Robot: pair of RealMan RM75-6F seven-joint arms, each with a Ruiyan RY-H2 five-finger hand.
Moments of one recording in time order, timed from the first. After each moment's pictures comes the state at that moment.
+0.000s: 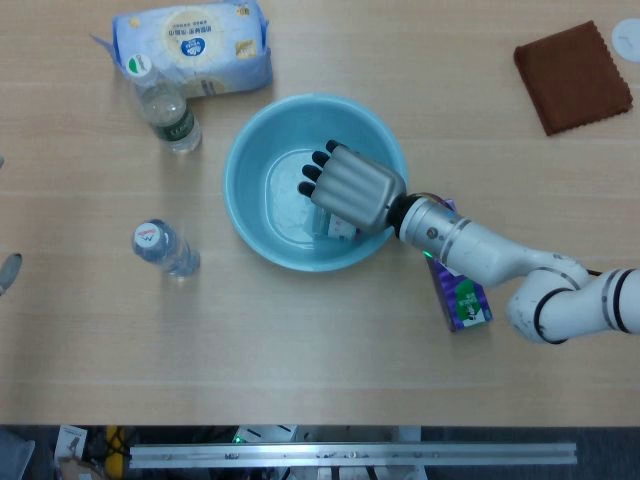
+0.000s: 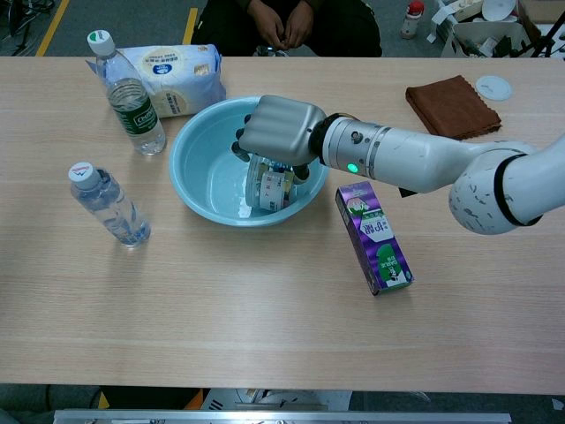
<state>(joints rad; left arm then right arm) -0.17 -0.88 0.02 -1.81 1.54 1.38 -0.23 1.09 -1.66 0.12 -1.33 -1.27 0.65 -0.74</state>
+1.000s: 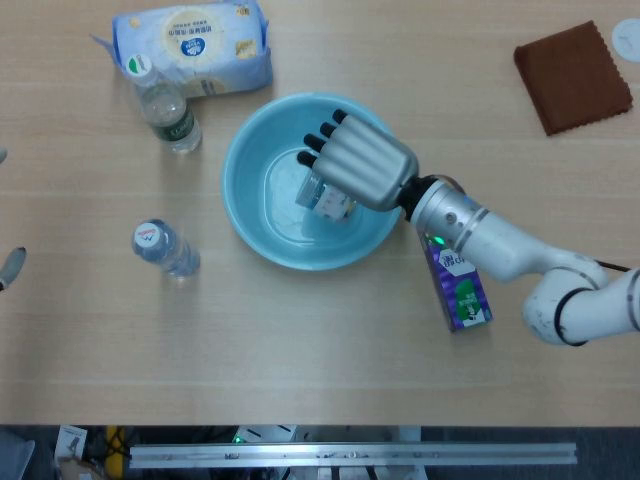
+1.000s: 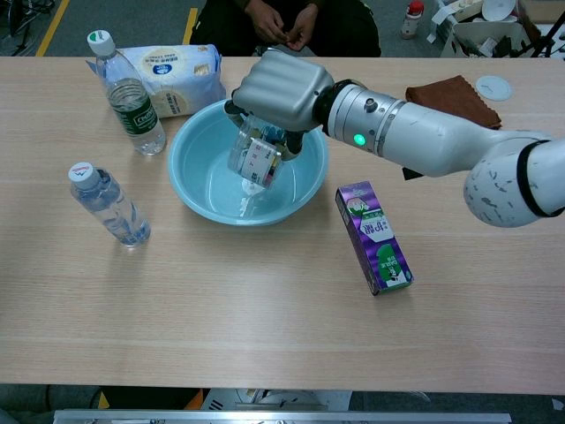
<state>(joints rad) -0.18 -0.87 0.00 -1.82 1.56 1.37 -0.27 1.07 -1.55 0.16 -1.47 -1.24 0.80 -0.66</state>
